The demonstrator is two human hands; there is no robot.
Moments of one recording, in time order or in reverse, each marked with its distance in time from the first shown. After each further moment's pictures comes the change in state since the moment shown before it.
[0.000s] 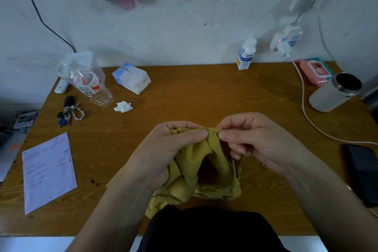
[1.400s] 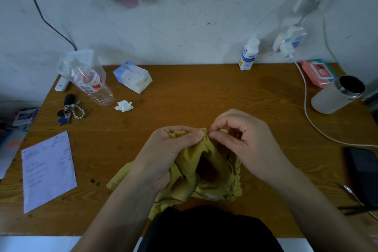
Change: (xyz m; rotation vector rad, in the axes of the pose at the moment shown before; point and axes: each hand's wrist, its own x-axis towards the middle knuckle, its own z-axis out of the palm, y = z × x) left_hand 0.011 -0.012 -0.010 -0.063 0.155 -0.018; right_hand 0.010 0.012 0.019 -0.767 0.367 -0.399
